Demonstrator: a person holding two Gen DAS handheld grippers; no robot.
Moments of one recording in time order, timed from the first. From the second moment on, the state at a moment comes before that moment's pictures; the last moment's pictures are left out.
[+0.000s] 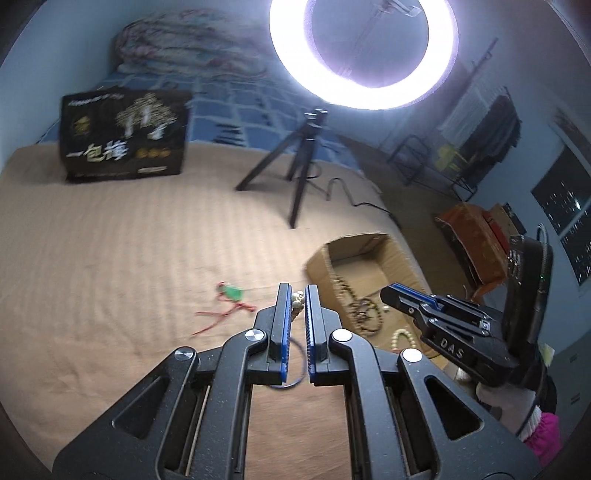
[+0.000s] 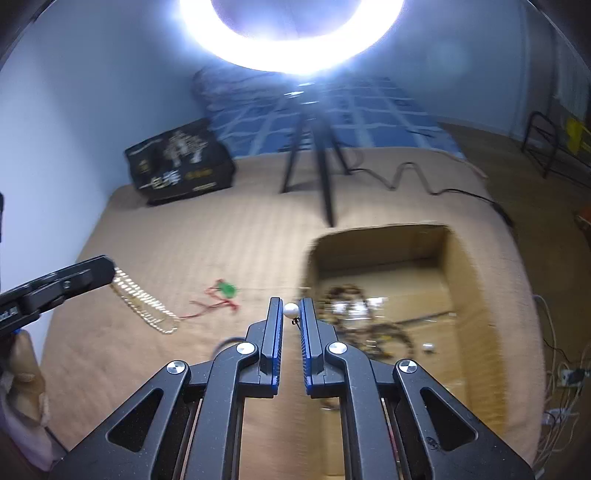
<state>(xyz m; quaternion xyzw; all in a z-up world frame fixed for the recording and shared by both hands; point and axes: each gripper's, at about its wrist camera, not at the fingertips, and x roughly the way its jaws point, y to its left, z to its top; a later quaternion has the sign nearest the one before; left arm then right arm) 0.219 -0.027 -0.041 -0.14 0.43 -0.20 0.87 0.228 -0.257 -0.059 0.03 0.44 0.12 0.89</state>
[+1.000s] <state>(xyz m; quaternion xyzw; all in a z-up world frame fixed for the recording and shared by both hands) 0.205 -0.182 -0.062 -0.07 0.46 -0.29 0.84 0.220 -0.364 -0.091 0.05 0.48 0.04 0.88</state>
